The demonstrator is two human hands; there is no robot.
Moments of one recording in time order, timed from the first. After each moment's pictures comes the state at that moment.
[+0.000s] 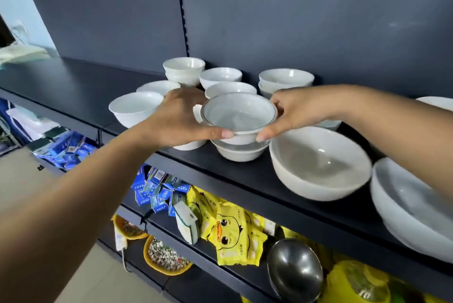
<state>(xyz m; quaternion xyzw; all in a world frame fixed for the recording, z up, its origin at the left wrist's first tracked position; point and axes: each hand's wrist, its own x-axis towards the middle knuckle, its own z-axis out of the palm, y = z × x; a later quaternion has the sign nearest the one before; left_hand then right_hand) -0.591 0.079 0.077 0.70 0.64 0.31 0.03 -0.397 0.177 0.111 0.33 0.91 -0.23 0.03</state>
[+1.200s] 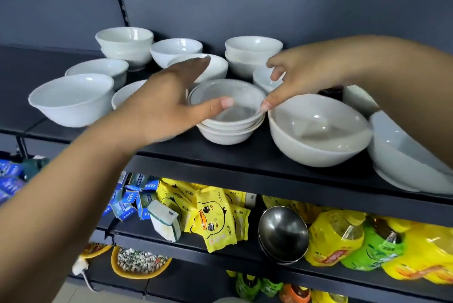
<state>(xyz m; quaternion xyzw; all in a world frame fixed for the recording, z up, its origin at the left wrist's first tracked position) -0.602 0.092 0.061 0.77 0.57 0.30 0.01 -0.407 0.148 0.121 0.57 0.81 -0.08 0.07</state>
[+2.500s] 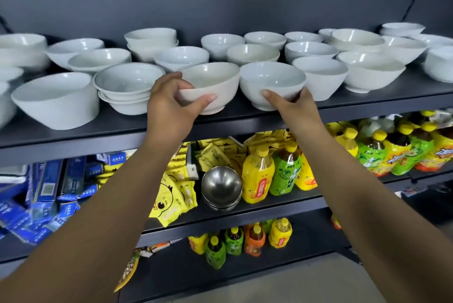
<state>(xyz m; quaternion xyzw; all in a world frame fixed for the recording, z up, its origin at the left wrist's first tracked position) -0.475 0.052 0.003 0.67 0.47 0.55 0.18 -0.274 0.026 -0.002 0.66 0.41 -0.24 -0.59</state>
